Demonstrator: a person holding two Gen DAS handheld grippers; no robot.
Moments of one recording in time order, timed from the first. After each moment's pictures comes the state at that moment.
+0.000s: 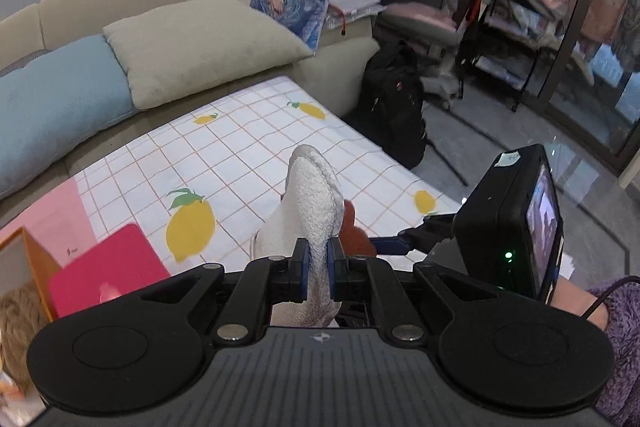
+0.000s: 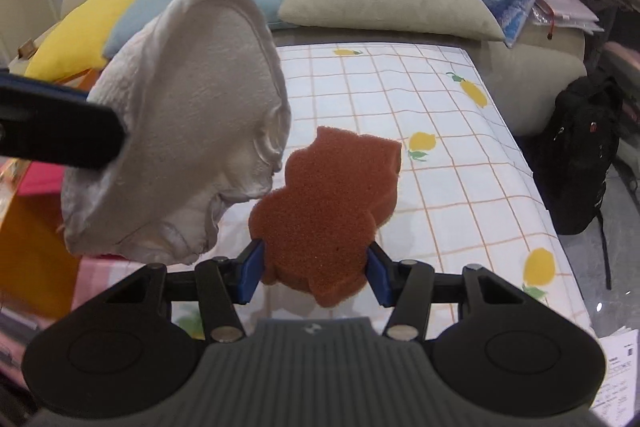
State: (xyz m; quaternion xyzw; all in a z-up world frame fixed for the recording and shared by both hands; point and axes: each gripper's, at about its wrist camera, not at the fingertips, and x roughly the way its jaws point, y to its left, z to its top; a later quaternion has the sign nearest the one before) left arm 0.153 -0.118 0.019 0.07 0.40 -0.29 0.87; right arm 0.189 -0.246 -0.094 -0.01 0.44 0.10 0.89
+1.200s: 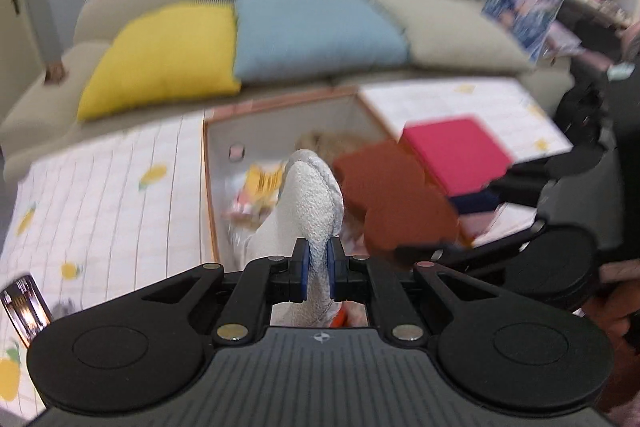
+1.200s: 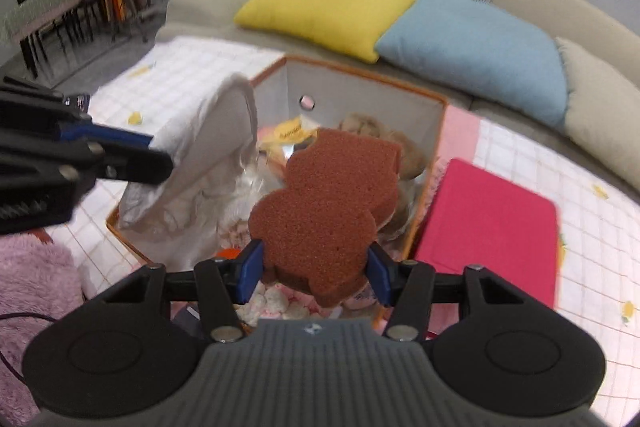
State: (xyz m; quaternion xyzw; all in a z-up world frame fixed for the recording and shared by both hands) left arm 0.084 0.111 0.007 0.01 0.42 -0.01 0.91; right arm 0.143 0.011 -0.044 -0.14 0.40 0.36 0.83
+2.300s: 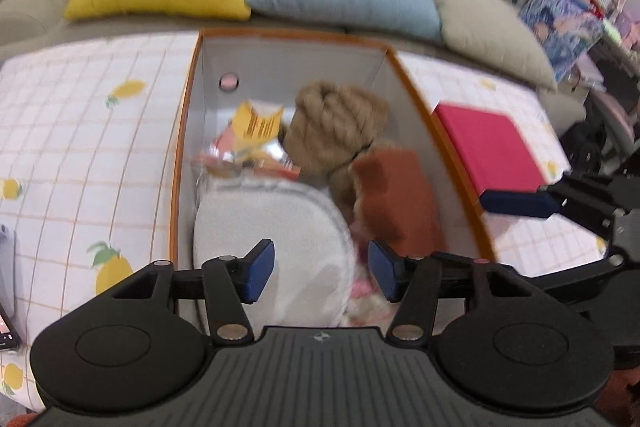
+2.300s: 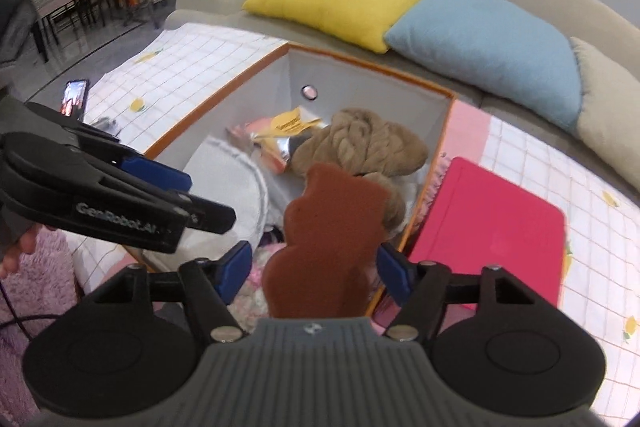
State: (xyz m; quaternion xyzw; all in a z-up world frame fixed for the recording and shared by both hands) left arm 0.114 0.149 -0.033 -0.11 0.46 -0.01 0.88; right arm 0.157 0.004 -0.044 -0.15 0.40 0.36 0.83
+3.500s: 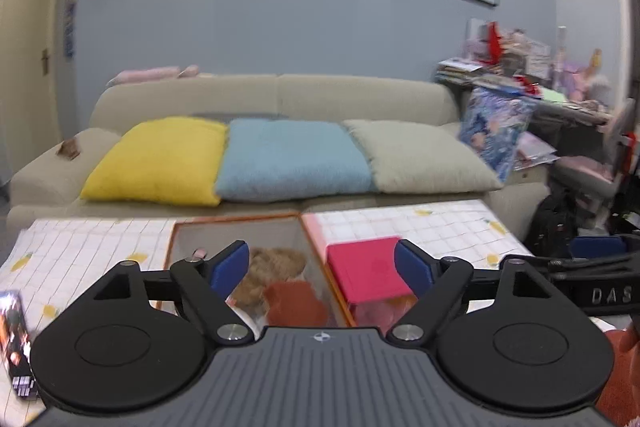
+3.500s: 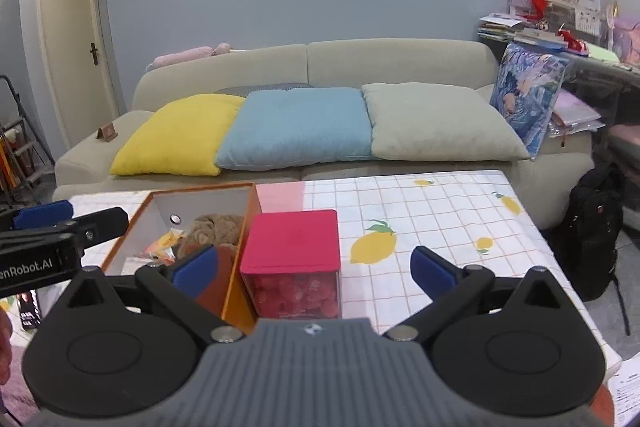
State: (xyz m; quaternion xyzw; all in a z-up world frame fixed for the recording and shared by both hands) left arm 0.013 0.034 0.052 -0.02 0.22 0.02 0.97; right arm 0.042 -0.154 0.039 0.02 0.28 0.14 0.95
